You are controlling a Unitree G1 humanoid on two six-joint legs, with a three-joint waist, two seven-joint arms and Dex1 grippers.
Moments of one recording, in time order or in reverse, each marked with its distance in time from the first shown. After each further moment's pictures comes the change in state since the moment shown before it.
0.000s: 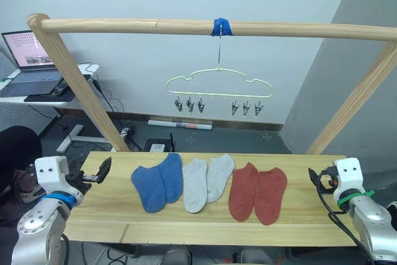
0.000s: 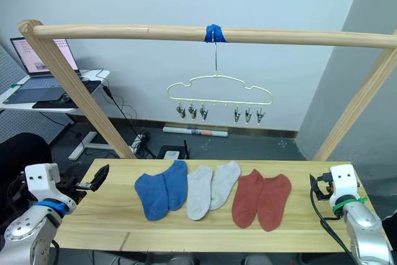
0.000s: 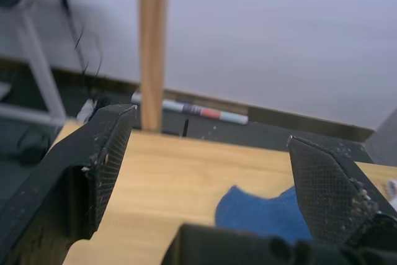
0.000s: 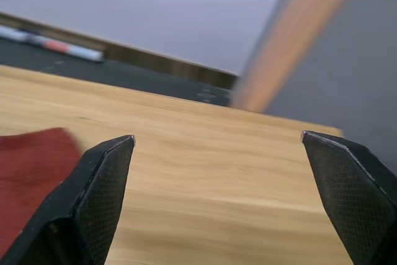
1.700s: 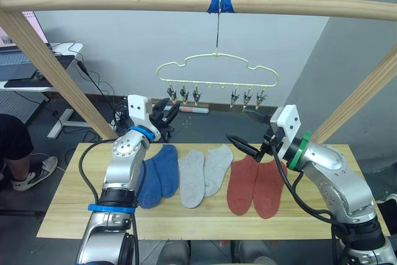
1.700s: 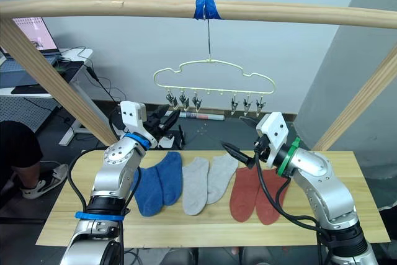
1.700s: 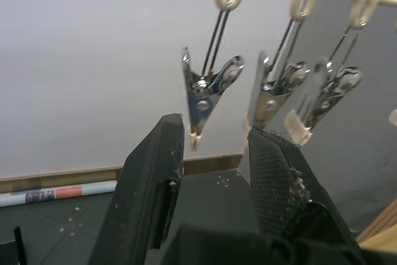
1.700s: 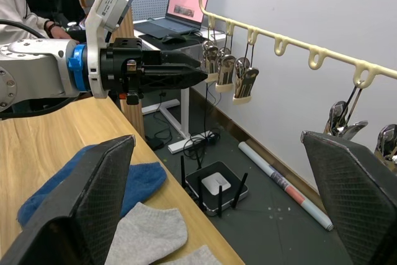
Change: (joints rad) left arm -0.632 -0.234 -0.347 0.324 0.150 -0.137 0.023; right arm -0.382 0.037 0.322 -0.471 0.259 0.229 0.244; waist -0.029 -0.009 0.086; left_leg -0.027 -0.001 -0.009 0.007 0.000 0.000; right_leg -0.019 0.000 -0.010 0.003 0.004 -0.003
